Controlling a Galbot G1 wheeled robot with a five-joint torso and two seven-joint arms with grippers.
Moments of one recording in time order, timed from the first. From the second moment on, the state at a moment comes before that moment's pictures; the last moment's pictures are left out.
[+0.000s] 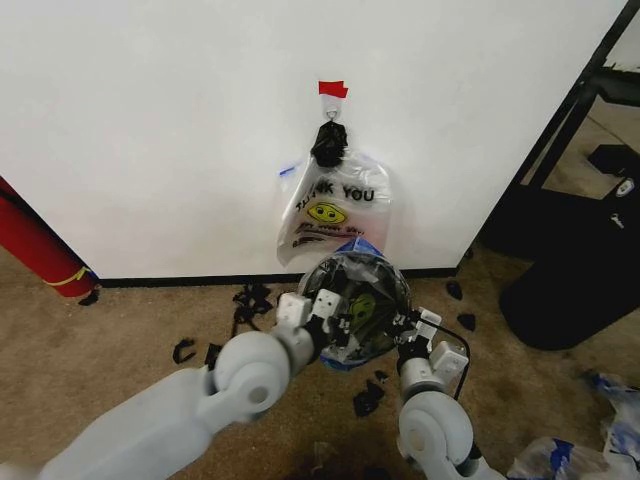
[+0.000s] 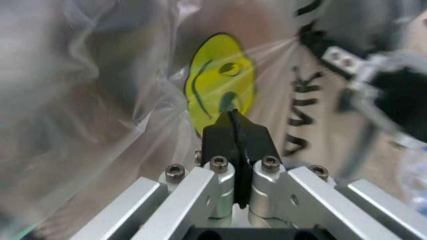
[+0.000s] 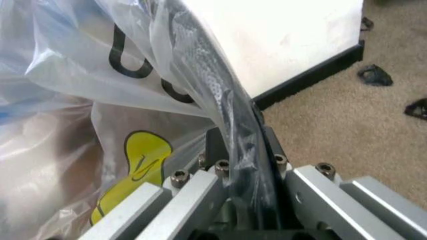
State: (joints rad) left arm 0.59 -0.97 0.43 -2.10 -1.23 0.65 -0.71; right arm -1.35 1.37 0.18 2.10 0.59 -0.19 0.63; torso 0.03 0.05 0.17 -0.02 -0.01
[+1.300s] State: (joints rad) left arm 0.46 -1.24 0.56 -1.67 -1.15 0.61 -0.86; right arm -1.36 1.35 0.19 2.13 0.61 -0.19 0.60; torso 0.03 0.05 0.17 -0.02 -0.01
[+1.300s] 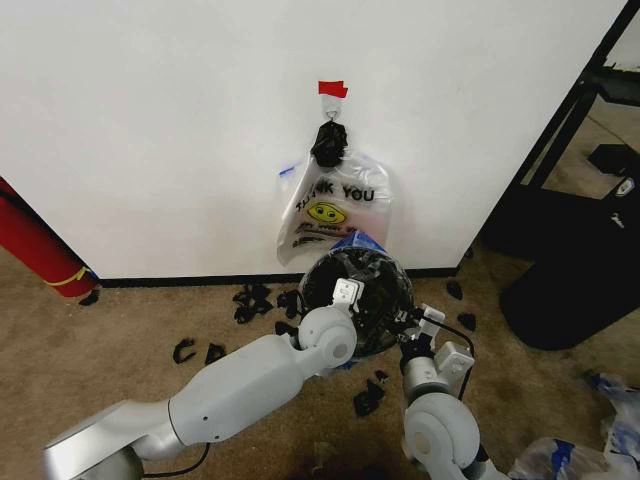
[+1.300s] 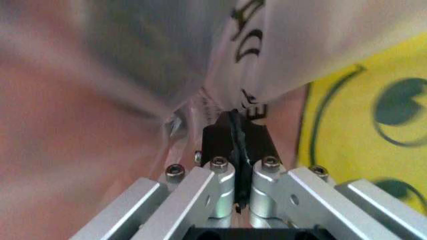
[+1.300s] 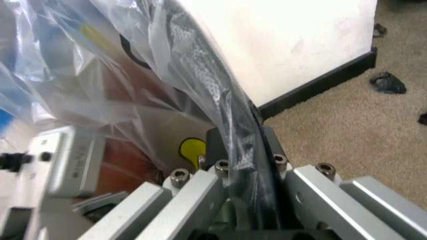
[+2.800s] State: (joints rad) left arm 0.48 -1.23 0.53 -1.68 -0.92 0.49 -0.78; right arm -1.36 1.35 0.20 2.16 0.75 -0.22 0.63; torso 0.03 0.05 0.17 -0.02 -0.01
